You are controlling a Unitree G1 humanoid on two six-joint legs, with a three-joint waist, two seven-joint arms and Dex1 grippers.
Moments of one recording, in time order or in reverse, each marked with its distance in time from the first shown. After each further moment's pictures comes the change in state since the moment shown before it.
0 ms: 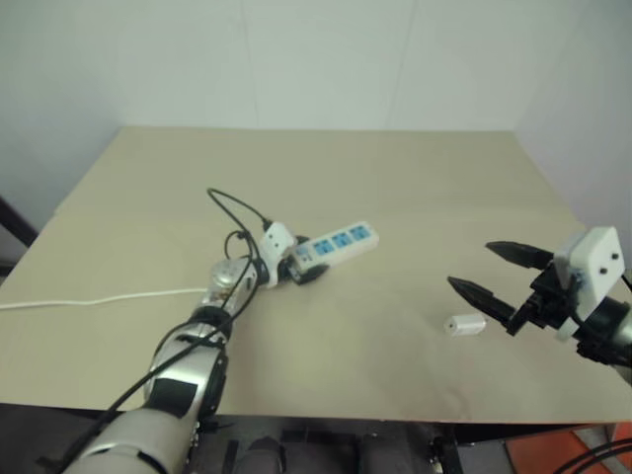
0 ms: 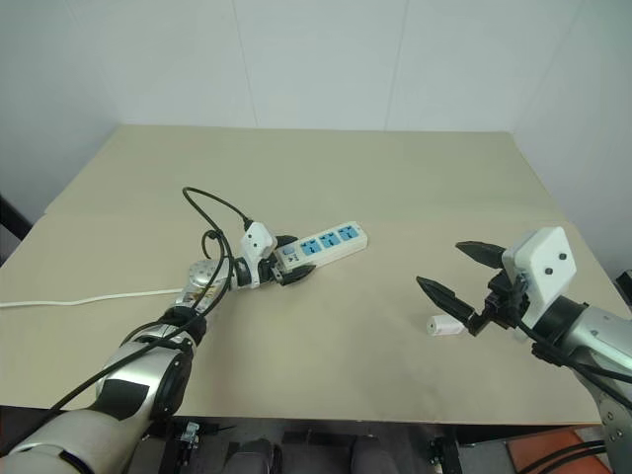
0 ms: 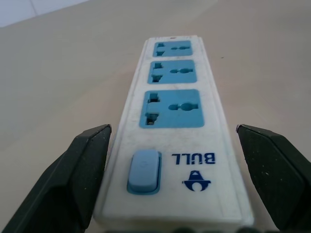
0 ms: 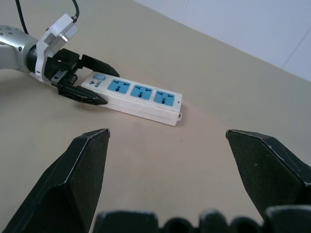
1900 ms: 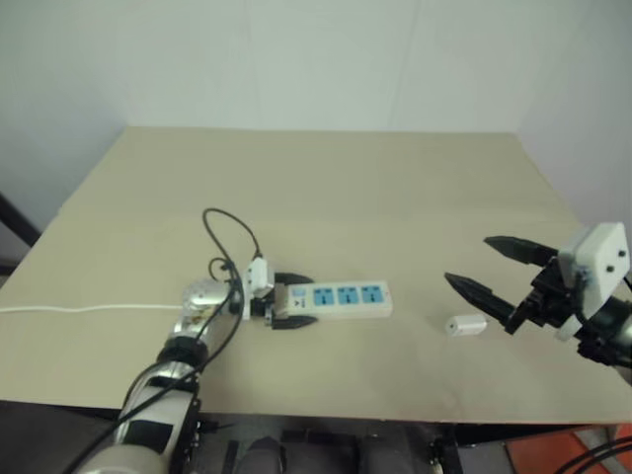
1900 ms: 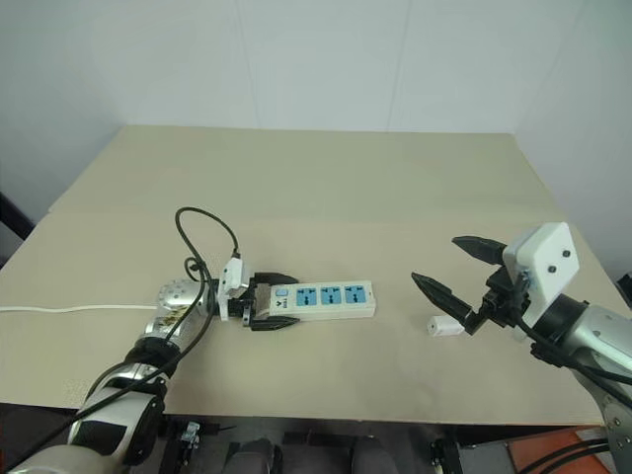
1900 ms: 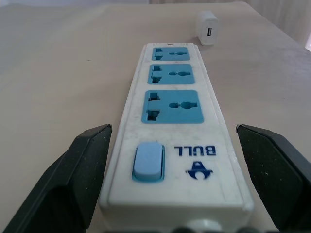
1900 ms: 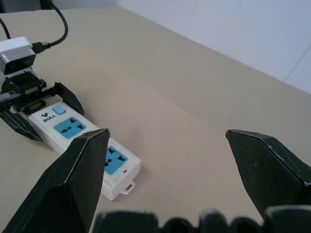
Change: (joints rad) left arm 0.254 0.095 -0.024 -0.345 -0.157 0.022 -0.549; right arm 0.009 -0.026 -0.012 -0.038 0.100 0.003 -0.057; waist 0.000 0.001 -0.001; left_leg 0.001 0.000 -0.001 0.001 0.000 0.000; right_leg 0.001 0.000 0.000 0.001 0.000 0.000
